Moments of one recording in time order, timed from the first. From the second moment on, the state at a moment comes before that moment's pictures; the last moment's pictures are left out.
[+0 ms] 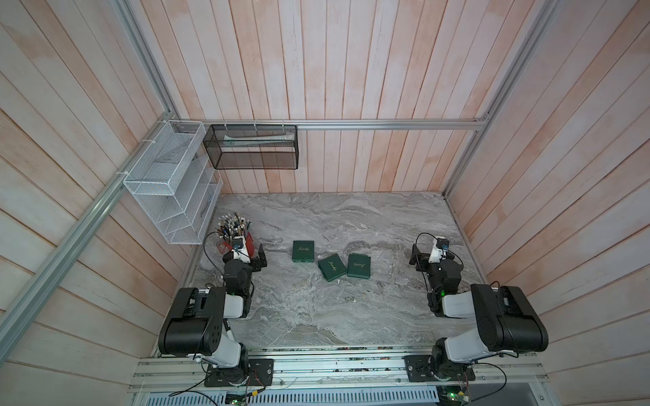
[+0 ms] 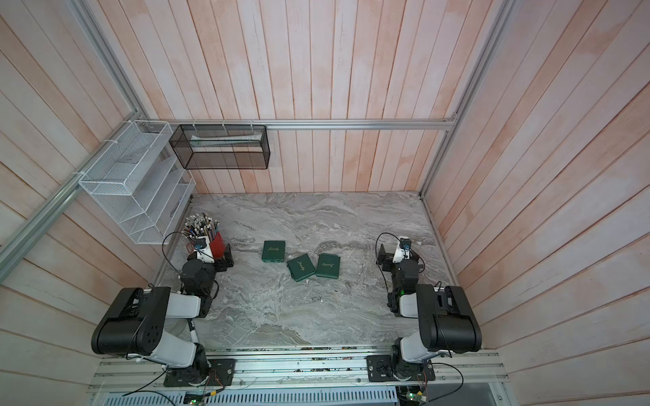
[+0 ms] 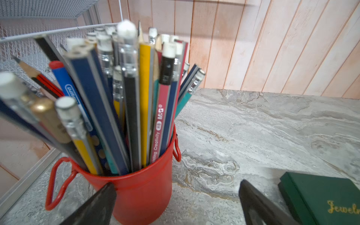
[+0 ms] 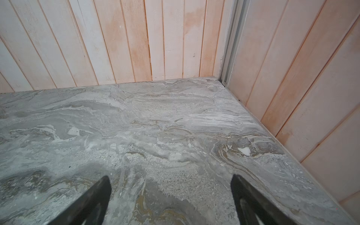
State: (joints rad) left arm 0.02 1.53 0.27 1.08 -0.05 -0.03; right arm -0.04 1.51 0.23 1.11 0.02 0.04
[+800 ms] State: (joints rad) left arm 0.02 1.53 0.27 1.08 -0.05 -0.03; right arm -0.04 1.51 0.23 1.11 0.03 0.03
